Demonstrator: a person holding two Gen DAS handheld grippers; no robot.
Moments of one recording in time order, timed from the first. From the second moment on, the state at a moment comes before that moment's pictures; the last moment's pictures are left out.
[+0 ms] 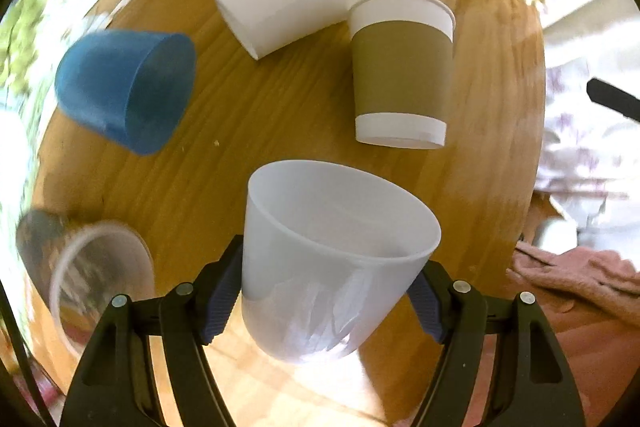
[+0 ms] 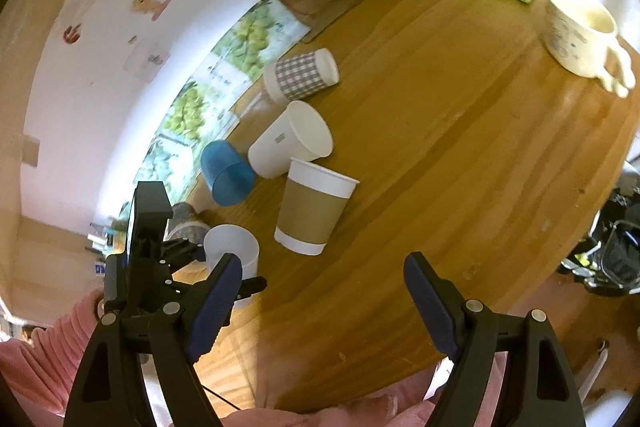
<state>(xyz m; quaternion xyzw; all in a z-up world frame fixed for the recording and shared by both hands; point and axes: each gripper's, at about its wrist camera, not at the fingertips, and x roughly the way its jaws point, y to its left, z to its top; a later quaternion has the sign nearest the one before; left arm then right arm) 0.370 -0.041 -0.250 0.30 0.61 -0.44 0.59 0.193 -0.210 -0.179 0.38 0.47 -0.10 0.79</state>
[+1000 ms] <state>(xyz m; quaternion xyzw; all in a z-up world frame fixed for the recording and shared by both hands) 0.281 -0.028 -0.255 -0.02 0.72 -0.19 0.66 0.212 -0.257 -0.177 0.27 0.54 0.12 0.79</state>
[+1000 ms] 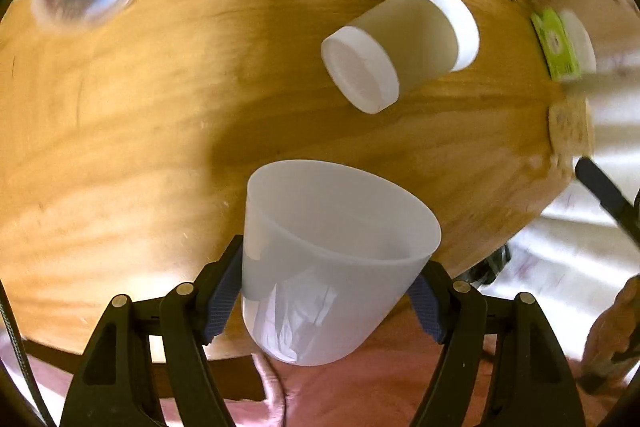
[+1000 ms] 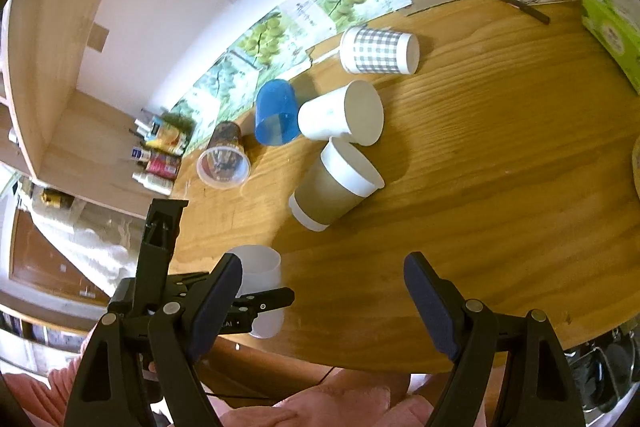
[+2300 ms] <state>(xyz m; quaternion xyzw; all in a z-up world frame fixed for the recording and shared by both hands) 0.261 -0.034 -0.289 -0.13 0.68 -0.12 0.71 0.251 -0.239 -0.209 0.21 0.60 0.19 0.74</state>
